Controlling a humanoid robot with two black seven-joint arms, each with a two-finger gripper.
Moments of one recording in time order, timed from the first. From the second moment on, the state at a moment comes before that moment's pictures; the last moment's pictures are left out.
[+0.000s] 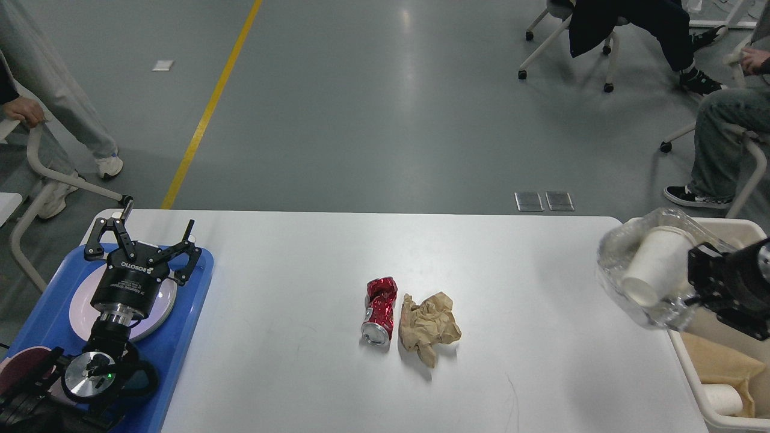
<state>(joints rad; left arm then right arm) -0.33 0.29 -1.14 -0.69 -0.13 -0.72 -0.23 1.90 -0.74 -1.48 1.45 0.49 0.15 -0.19</state>
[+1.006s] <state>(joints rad) -0.33 0.29 -1.14 -0.69 -0.13 -0.72 -0.23 0.68 -0.49 -1.12 0.15 0.29 0.04 -0.24</state>
